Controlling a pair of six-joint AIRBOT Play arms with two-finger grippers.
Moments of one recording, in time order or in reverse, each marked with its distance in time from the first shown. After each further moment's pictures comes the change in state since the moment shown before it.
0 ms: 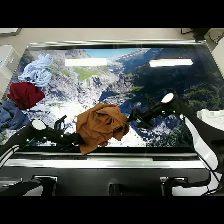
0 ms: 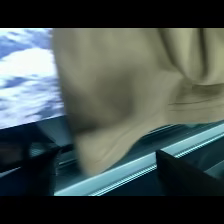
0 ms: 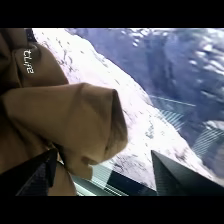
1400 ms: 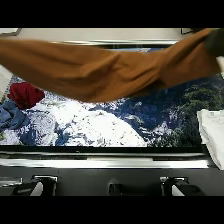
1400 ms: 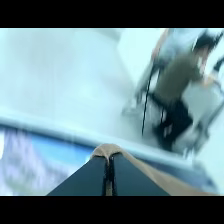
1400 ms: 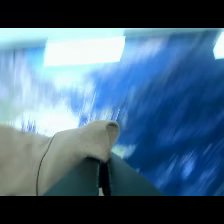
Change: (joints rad) left arm 0.302 0.587 0.747 0.076 0.423 -0.029; right arm -0.174 0.612 0.604 -0.510 -0.183 0.020
